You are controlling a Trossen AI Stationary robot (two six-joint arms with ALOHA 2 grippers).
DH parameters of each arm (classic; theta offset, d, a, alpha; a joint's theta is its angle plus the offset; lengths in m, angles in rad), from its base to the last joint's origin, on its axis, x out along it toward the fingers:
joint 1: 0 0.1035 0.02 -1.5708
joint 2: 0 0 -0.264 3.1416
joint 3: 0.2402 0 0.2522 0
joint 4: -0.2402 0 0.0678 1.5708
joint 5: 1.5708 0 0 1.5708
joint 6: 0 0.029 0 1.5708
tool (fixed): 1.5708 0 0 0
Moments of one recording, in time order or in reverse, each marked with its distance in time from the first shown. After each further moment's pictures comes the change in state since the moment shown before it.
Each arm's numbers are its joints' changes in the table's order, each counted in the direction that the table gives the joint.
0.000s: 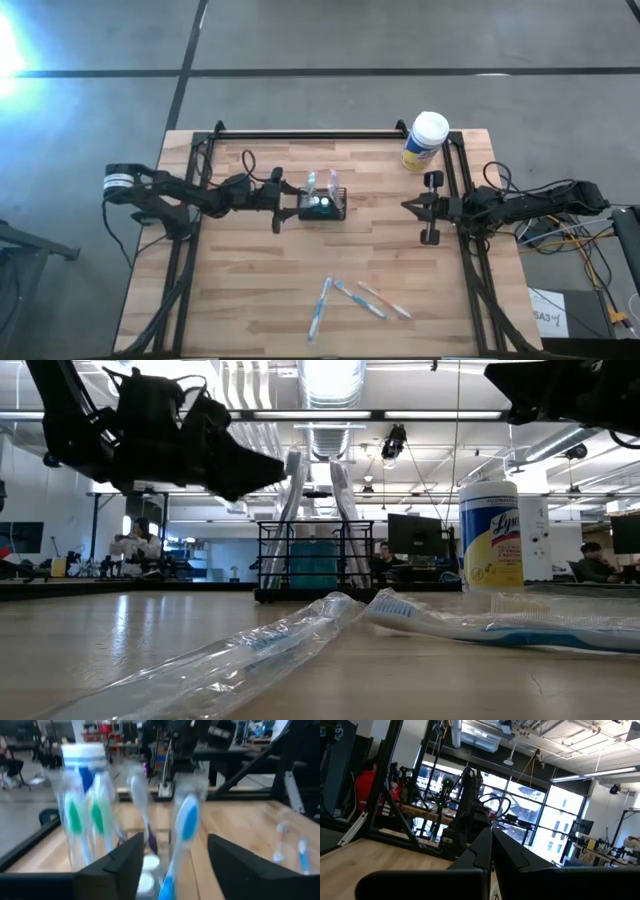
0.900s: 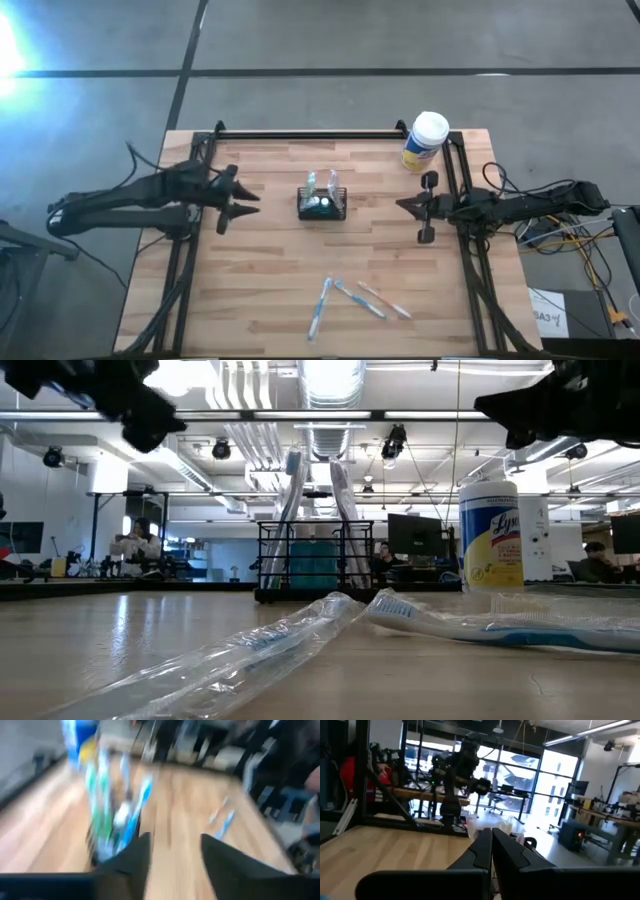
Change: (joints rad) left arm -0.003 -0.879 0.205 -1.403 0.059 -0.145; right arm 0.000 -0.002 0.002 -0.134 0.102 0.137
